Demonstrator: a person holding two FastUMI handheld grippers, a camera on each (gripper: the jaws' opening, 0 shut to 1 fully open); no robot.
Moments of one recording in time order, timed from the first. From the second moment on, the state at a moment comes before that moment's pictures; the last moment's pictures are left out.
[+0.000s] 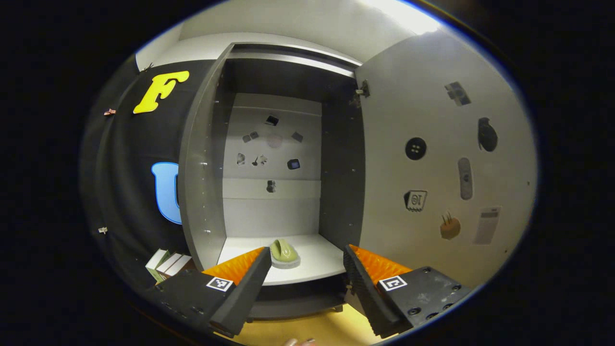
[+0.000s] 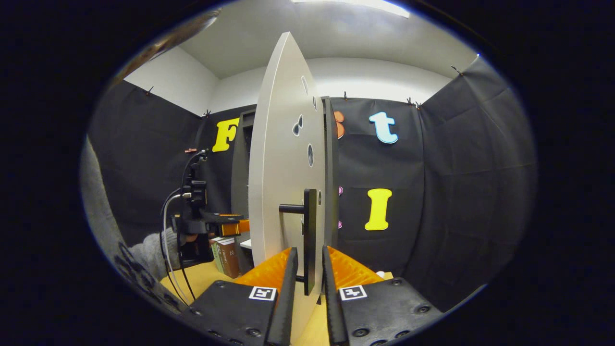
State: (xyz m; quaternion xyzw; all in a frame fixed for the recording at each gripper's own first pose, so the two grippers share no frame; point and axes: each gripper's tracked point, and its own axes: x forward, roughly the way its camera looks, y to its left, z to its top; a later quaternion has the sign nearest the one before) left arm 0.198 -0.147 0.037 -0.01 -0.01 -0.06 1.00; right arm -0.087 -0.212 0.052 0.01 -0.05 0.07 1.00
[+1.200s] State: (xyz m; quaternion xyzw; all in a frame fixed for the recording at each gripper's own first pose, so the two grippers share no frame) left arm 0.439 -0.134 -0.060 -0.05 0.29 -0.04 0.95; right arm -0.126 -0.398 -0.050 0.01 0.05 -0.14 0.99
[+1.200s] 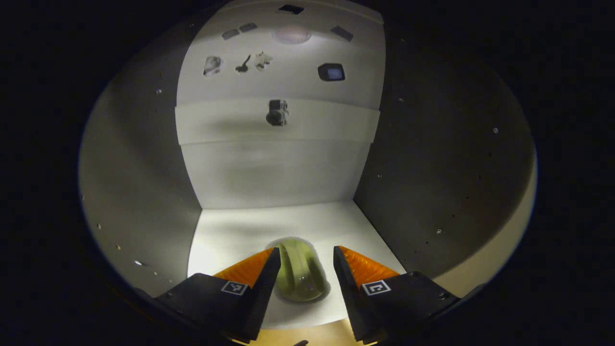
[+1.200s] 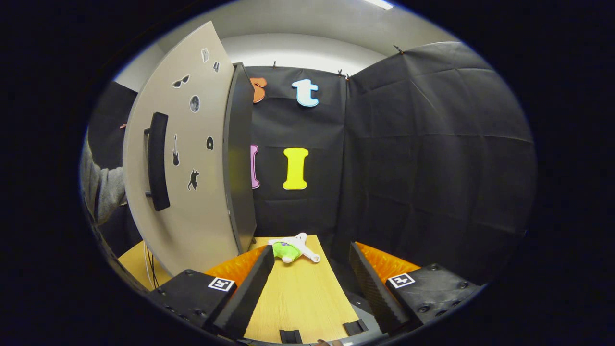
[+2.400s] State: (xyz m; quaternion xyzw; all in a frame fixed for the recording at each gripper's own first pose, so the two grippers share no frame) left arm 0.249 -0.130 -0.051 -0.10 0.31 -0.05 0.94; right arm -0.088 -0.369 -0.036 0.06 0.02 -0.04 1.00
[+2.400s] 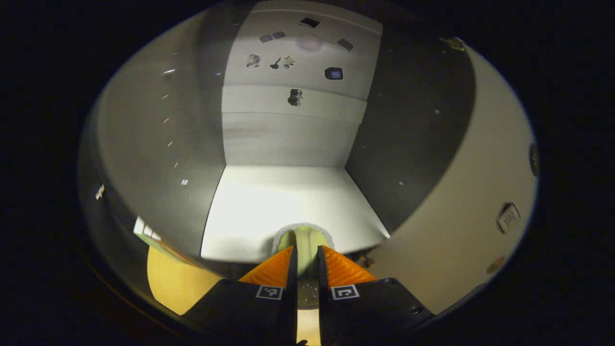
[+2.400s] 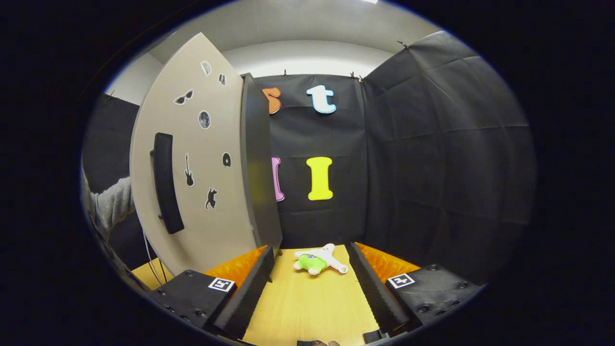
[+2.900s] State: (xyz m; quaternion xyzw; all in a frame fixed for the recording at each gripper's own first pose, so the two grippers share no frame) left arm 0.116 -0.141 -0.208 -0.19 0.38 -0.03 0.90; right arm -0.087 -0.324 -0.040 0.07 0.05 0.03 1.00
